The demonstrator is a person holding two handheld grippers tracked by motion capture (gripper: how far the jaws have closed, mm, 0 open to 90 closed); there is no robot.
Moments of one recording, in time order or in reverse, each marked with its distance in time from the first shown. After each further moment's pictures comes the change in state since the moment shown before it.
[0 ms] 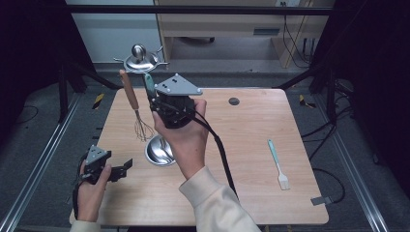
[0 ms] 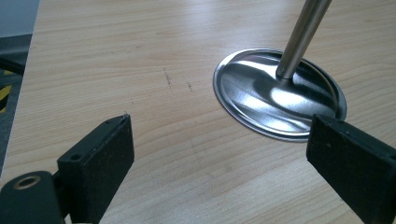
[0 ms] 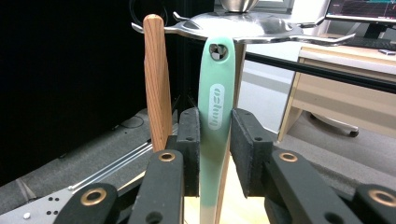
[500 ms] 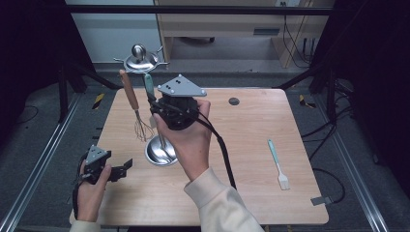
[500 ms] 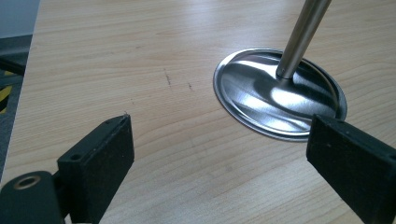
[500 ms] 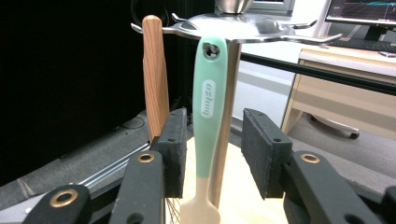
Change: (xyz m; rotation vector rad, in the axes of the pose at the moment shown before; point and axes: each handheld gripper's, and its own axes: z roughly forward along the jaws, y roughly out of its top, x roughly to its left) left arm 0.000 0.001 -0.001 -0.003 0.001 0.006; right arm -0.004 -0.002 -0.007 -0.005 0.005 -0.005
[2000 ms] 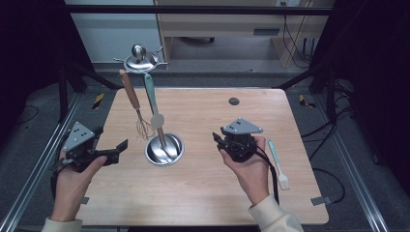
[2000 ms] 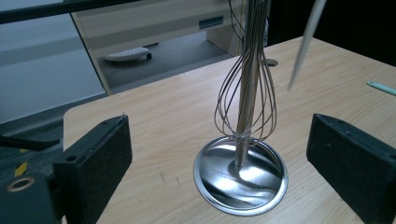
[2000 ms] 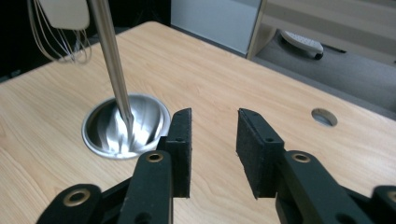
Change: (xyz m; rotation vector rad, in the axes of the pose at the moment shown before) left arm -0.033 0.101 -0.072 -0.165 -0.038 0.146; right arm -0.096 -0.135 -0.063 0.293 -0.102 -0.023
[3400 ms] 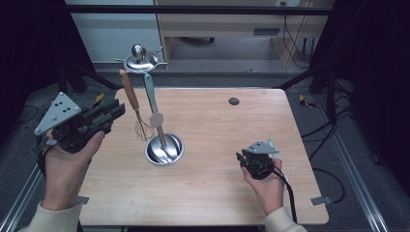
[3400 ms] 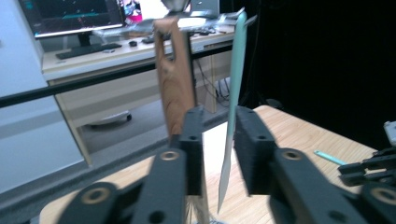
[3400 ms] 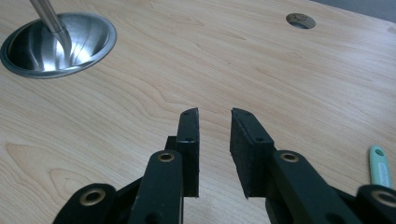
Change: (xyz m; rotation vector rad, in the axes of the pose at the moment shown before) left arm -0.030 0.100 -0.036 -0.215 -0.111 0.068; right arm -0.039 -0.099 0.010 0.141 -0.078 0.093
